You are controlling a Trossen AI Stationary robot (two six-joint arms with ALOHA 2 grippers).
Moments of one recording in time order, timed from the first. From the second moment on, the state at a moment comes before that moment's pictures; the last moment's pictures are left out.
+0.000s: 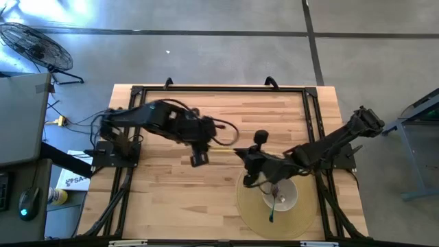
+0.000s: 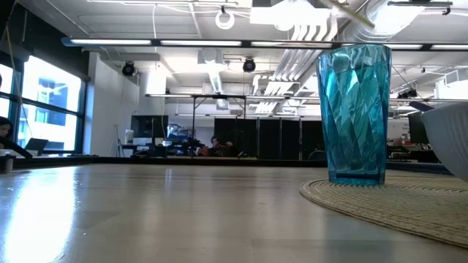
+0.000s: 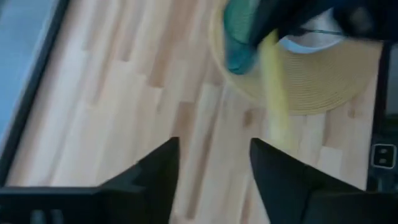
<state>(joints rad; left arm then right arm) -0.20 1.84 2.34 -1.53 -0.25 -0.36 0.46 1.46 1.18 -0.21 0.86 -0.18</state>
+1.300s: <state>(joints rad) -0.57 1.58 2.03 -1.57 -0.69 -0.64 0.48 1.09 0.39 0.82 0.73 -0.04</state>
